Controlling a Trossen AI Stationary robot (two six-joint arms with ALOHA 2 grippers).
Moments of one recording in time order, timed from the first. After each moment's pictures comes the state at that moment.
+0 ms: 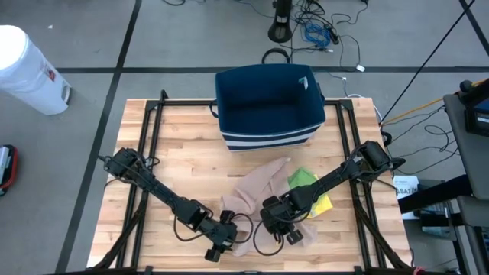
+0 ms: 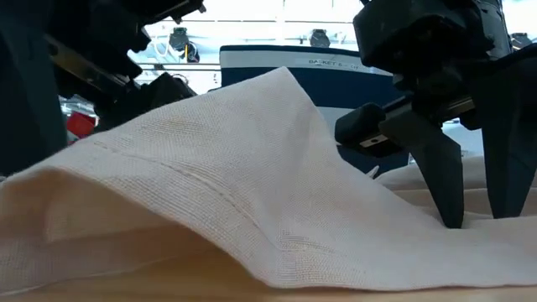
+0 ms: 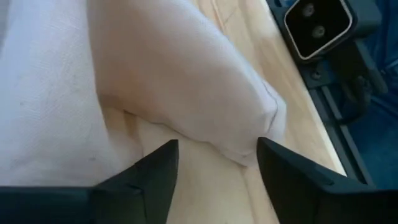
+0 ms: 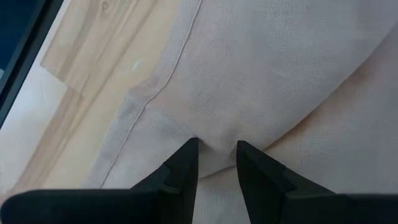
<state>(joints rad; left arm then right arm) -0.58 1.90 1.05 0.03 0.02 -0.33 0.43 1.91 1.17 -0.44 -0.25 -0.01</state>
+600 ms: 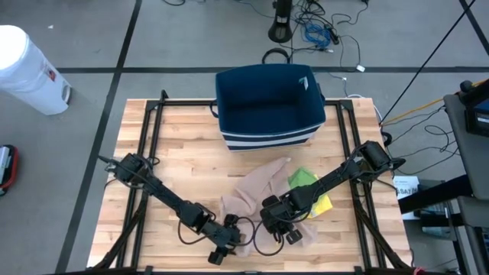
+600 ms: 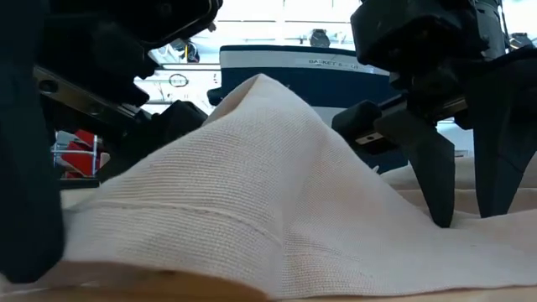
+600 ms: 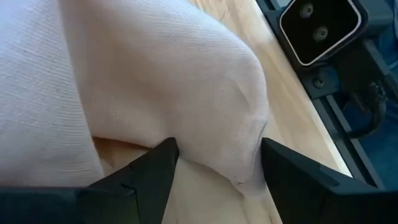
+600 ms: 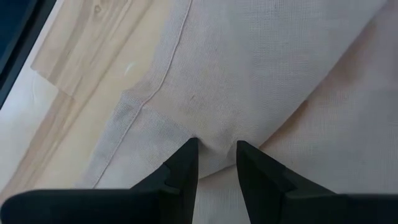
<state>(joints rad) -0.57 2.02 1.05 0.15 0.04 -0.30 0.43 1.91 1.17 -0.43 -0.23 -0.02</state>
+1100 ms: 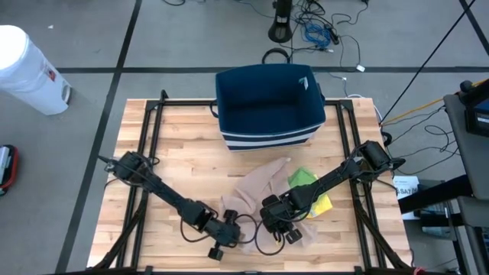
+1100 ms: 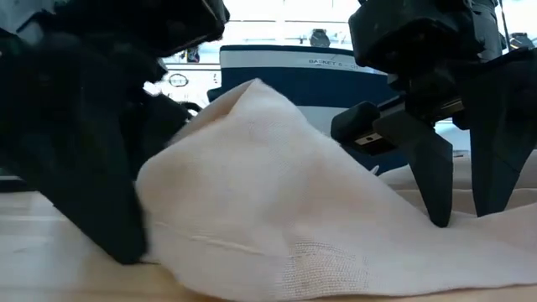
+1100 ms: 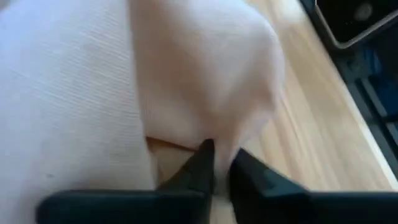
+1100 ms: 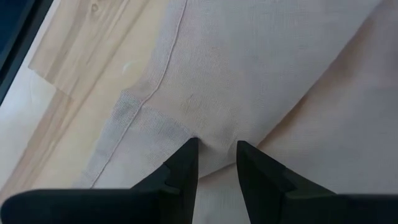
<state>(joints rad) -0.57 2.00 1.08 -0.02 0.03 -0.28 0.42 1.91 1.17 -0.44 -0.23 -0.02</state>
